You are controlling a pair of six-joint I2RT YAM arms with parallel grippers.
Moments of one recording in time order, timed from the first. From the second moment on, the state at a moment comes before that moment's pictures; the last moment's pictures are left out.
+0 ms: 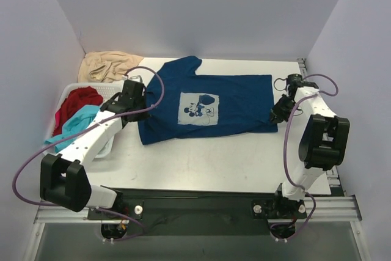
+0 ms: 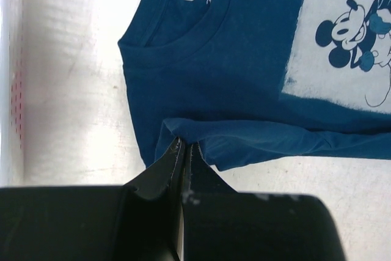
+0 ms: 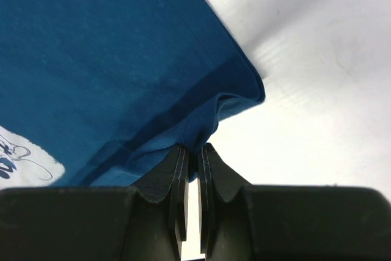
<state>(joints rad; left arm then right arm) -0.34 1.36 1.08 -0.61 -0.20 -0.48 -0.13 1.75 1.27 -0.88 -0.03 0.63</state>
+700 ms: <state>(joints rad) -0.26 1.59 1.28 -0.46 -0.24 -0.40 -0.14 1.87 1.40 -0.80 -0.08 0.65</state>
